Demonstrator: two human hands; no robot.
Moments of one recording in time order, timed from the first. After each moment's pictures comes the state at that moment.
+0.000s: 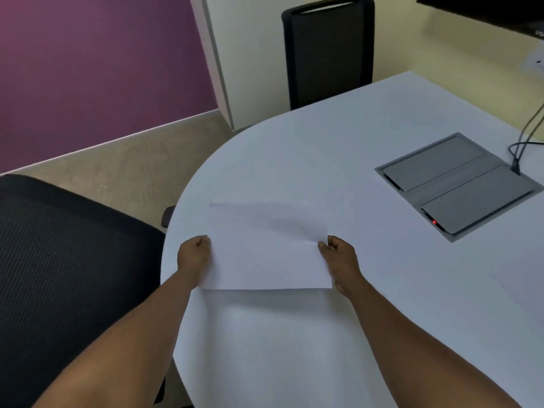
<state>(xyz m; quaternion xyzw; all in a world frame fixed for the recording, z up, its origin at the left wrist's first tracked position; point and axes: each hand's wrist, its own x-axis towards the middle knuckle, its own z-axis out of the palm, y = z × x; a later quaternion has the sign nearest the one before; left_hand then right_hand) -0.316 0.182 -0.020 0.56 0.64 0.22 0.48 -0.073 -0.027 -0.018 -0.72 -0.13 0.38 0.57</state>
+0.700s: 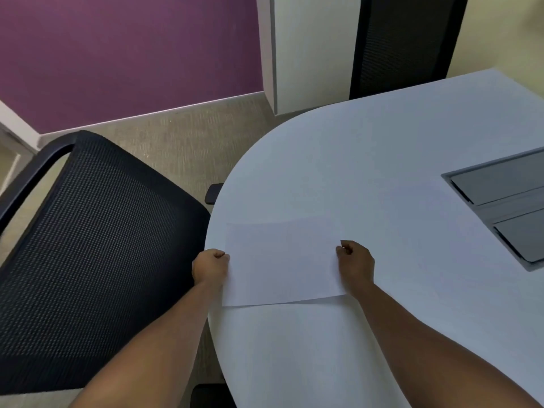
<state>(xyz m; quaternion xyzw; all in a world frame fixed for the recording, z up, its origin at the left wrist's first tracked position) -0.397 0.175 -0.062 0.53 0.74 0.17 0.39 -0.129 0.033 -0.056 -0.85 -0.21 0.27 0.40</state>
